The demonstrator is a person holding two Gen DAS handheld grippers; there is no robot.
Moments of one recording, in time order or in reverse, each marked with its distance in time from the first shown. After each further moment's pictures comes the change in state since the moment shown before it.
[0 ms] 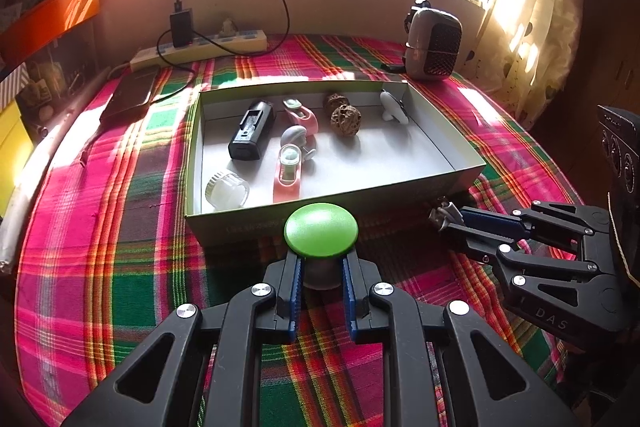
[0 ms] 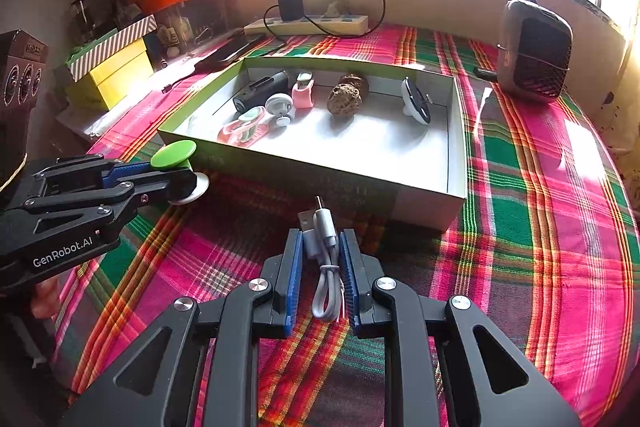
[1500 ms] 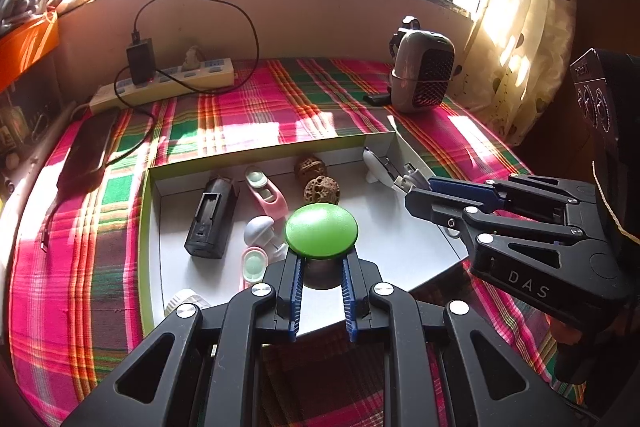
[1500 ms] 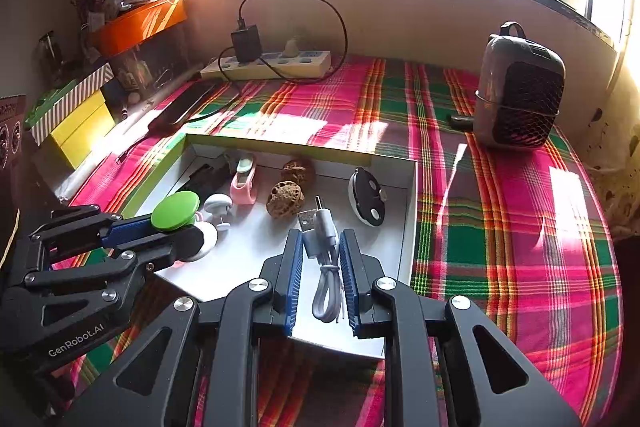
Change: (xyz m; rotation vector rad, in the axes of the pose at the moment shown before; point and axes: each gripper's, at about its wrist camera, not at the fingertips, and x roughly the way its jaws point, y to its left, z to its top) left arm 0.038 -0.012 0.063 0.030 -0.027 -0.059; right arm 0.020 -0.038 0.076 0.056 -0.031 -0.067
